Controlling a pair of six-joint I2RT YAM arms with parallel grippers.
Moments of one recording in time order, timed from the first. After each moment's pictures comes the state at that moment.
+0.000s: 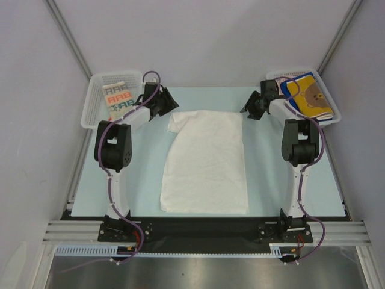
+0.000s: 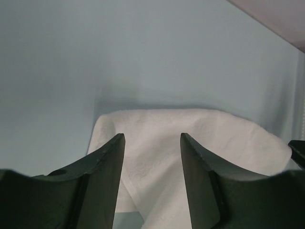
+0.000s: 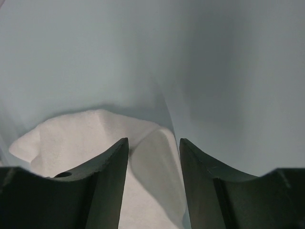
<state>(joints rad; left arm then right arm) -0.22 2.12 1.60 -0.09 0.11 -0.66 0.09 2.21 1.76 -0.40 -0.18 0.65</state>
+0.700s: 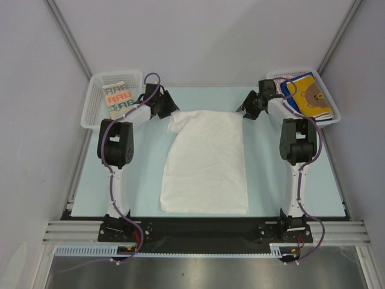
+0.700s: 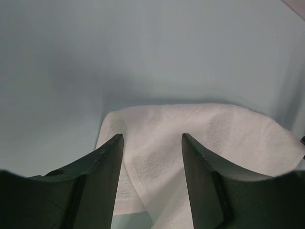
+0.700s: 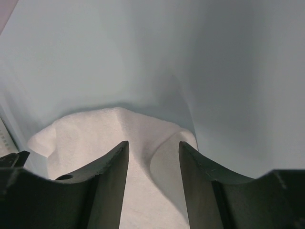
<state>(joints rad) -0.20 2.22 1.69 -0.20 0.16 -0.65 0.10 2.27 1.82 -0.42 -0.26 0.70</state>
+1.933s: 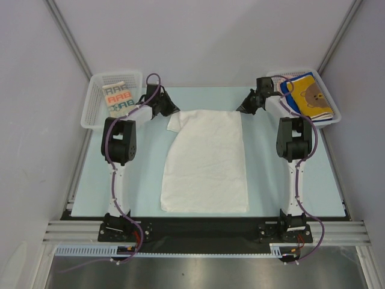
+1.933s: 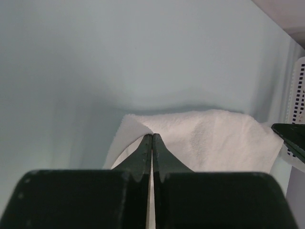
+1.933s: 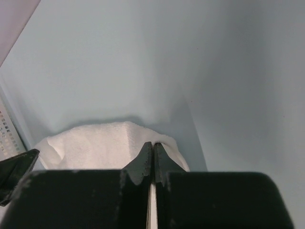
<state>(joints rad) -0.19 2.31 1.75 -0.12 0.28 -0.71 0.10 2.37 1.96 -0.44 -0.30 0.72</state>
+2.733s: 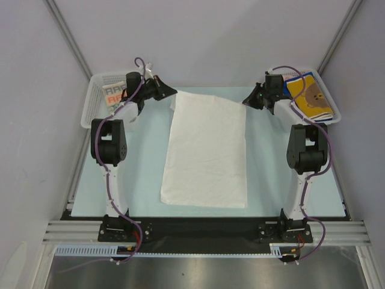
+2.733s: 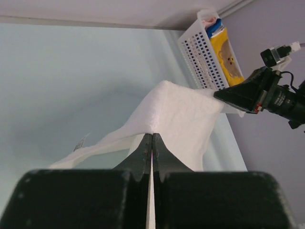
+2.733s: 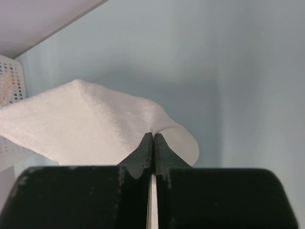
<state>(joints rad) -0.07 2.24 1.74 0.22 0.78 -0.66 0.09 2.07 1.66 -0.22 -0.27 0.57</state>
